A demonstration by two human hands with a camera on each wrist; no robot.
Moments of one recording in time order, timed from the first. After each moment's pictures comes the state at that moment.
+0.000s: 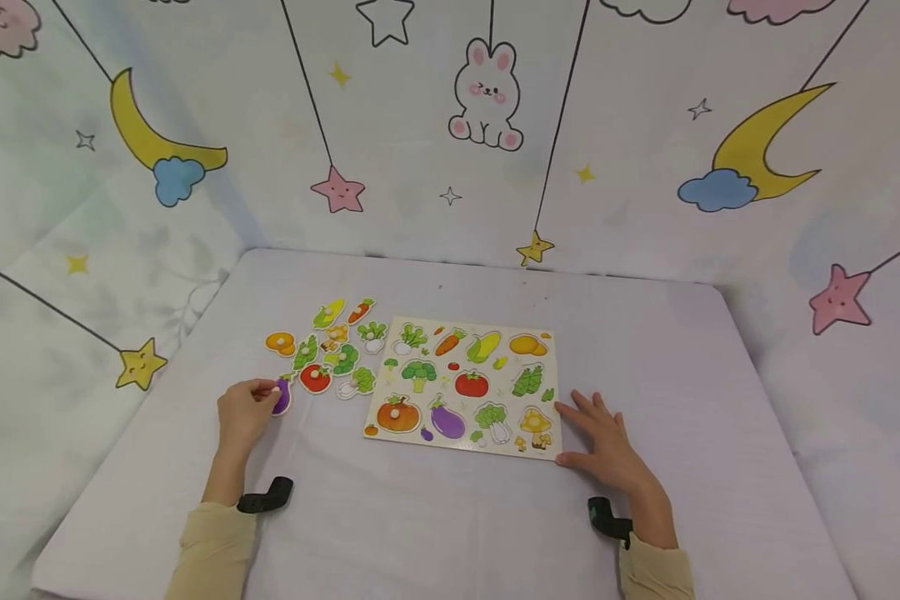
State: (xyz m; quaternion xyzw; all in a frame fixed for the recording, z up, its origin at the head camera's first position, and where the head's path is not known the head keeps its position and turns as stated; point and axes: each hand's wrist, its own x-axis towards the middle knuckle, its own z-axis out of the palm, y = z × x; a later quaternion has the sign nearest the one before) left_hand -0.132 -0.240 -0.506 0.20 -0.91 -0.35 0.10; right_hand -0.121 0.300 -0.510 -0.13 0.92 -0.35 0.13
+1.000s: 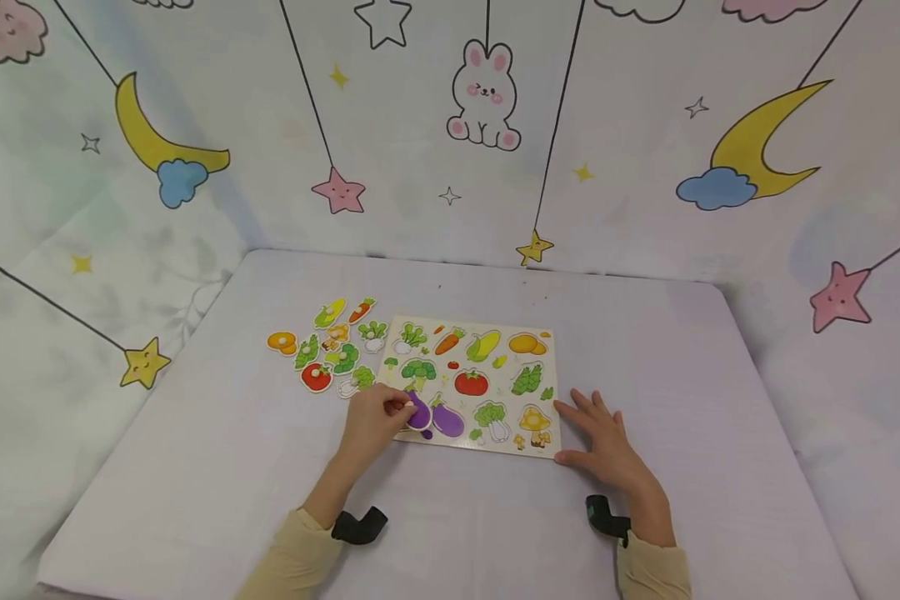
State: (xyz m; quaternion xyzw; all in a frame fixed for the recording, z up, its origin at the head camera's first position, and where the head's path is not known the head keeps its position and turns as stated) left_hand -0.115 -0.063 -0.480 -0.03 -0.92 -0.38 0.09; right_hand -0.121 0.299 -0.508 -0.13 0.92 -0.34 0.13
